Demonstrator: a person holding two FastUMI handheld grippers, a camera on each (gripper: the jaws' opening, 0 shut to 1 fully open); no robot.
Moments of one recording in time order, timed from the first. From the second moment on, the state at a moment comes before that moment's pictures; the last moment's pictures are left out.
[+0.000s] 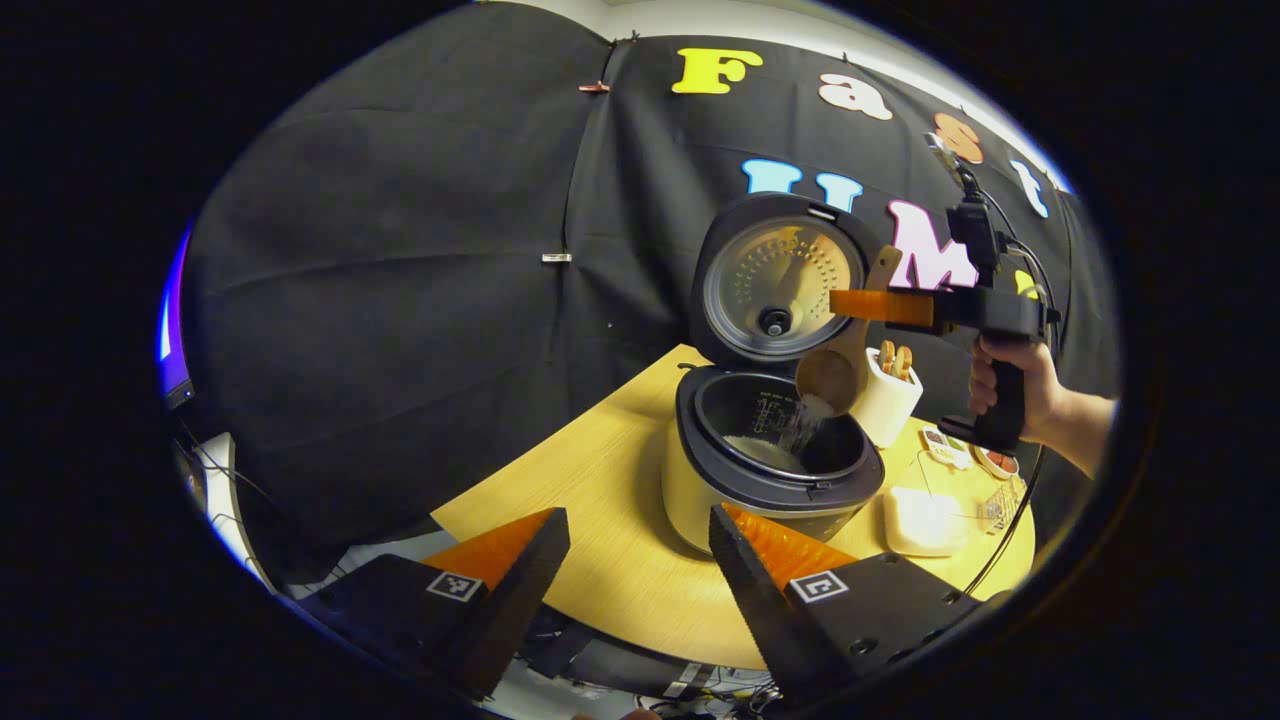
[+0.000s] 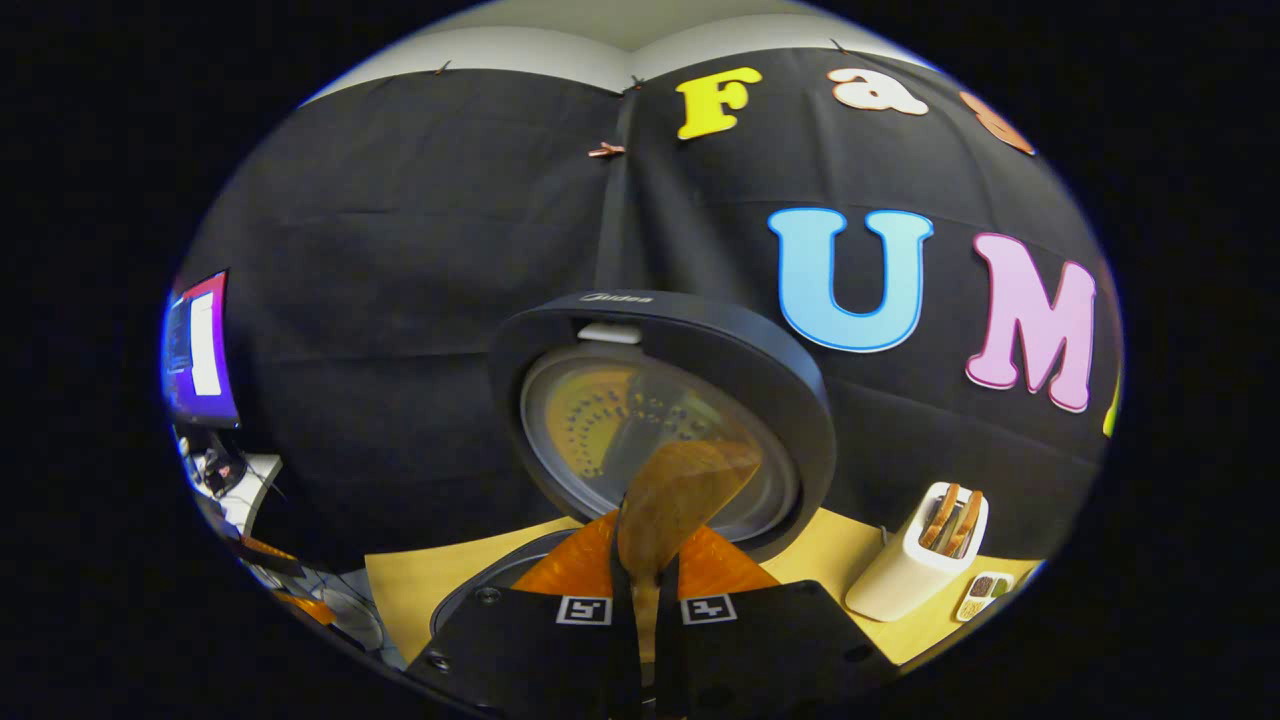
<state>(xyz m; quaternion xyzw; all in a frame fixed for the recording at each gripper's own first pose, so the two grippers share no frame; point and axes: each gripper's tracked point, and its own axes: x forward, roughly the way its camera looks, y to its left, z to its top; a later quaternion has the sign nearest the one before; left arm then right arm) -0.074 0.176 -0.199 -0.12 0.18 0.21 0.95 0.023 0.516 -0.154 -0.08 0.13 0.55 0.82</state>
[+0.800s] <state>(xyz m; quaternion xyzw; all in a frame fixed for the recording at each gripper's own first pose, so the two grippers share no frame) -0.070 0.149 -0.192 -0.11 0.17 0.18 0.96 0.042 0.480 -0.124 0.00 0.15 0.51 0.85</state>
